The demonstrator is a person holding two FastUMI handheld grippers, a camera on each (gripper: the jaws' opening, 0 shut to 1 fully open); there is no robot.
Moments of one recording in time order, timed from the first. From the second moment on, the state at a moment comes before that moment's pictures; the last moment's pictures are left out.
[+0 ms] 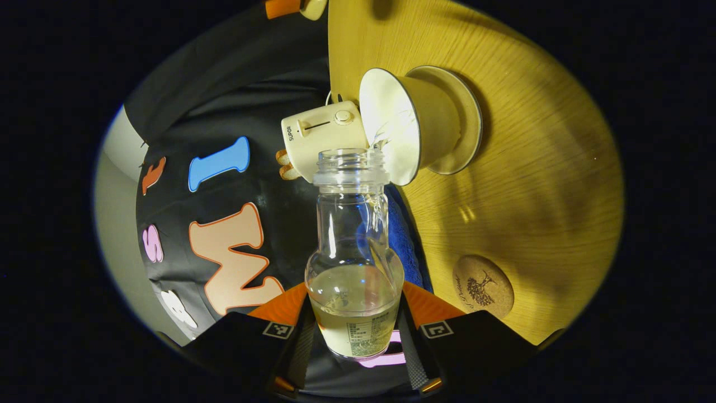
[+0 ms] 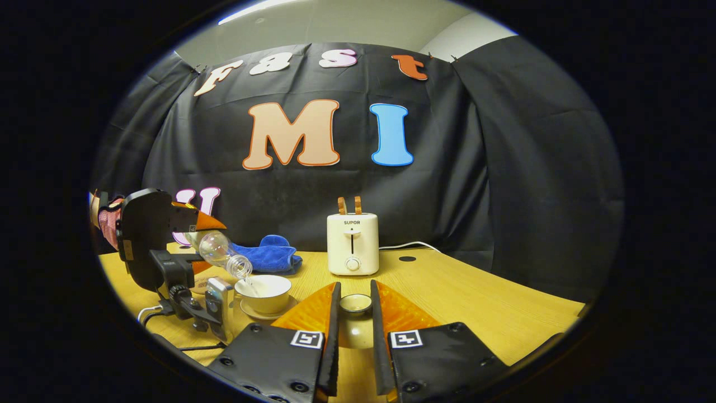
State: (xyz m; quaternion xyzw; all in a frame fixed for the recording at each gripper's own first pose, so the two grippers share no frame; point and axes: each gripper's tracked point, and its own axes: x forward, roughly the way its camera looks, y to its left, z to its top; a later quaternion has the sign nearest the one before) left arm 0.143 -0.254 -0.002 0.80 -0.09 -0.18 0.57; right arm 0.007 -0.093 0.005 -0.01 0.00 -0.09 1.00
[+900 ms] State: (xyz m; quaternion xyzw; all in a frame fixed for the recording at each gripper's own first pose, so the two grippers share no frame) left arm 0.152 -0.260 0.038 0.82 -0.13 -0.15 0.53; right arm 0.007 -0.094 0.005 -0.01 0.00 -0.09 1.00
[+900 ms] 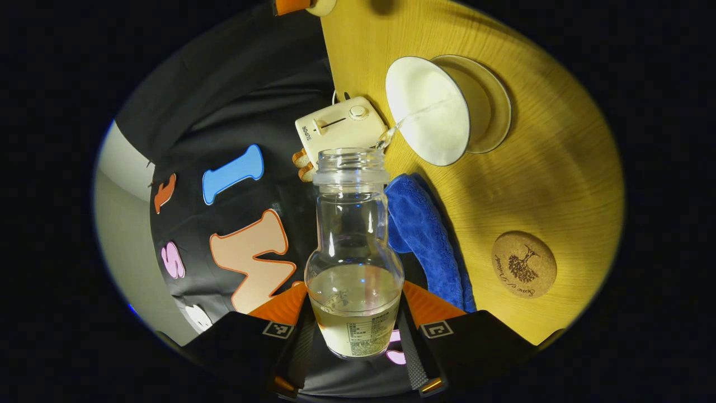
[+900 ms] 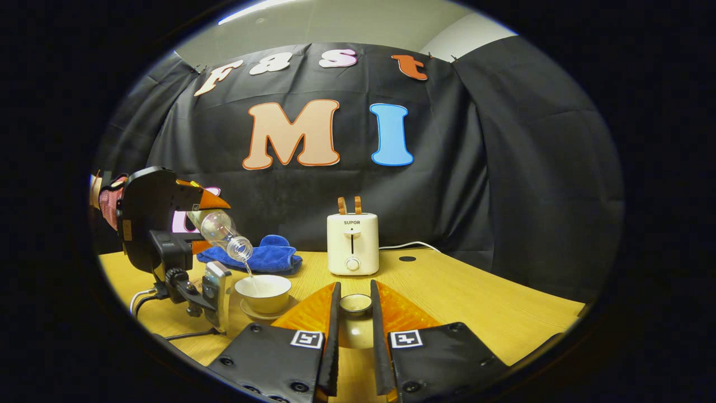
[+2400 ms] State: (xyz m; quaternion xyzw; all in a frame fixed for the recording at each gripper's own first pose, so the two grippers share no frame) left arm 0.147 -0.205 0.000 0.06 0.07 -0.22 0.97; right arm 0.006 -0.095 0.005 -0.01 0.00 -0.10 1.00
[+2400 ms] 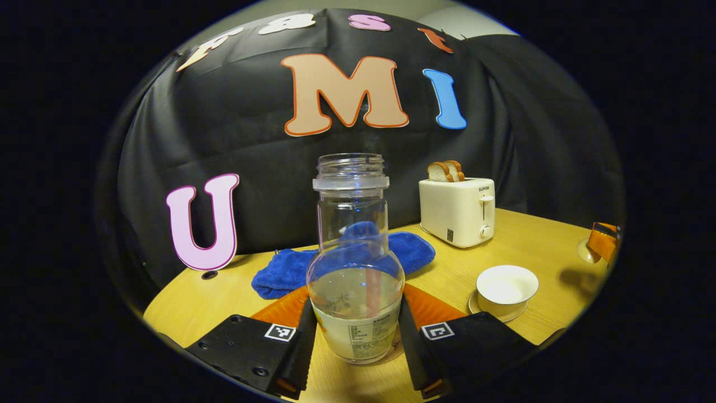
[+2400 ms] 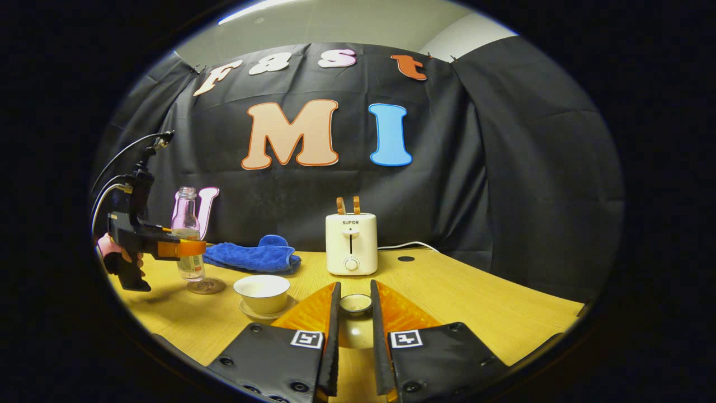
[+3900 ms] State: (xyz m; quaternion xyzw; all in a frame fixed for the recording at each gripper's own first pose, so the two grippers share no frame) left arm 0.137 -0.192 -0.005 0.02 0.04 -0.22 0.97; right arm 0.007 -0.095 0.004 -0.01 0.00 -0.10 1.00
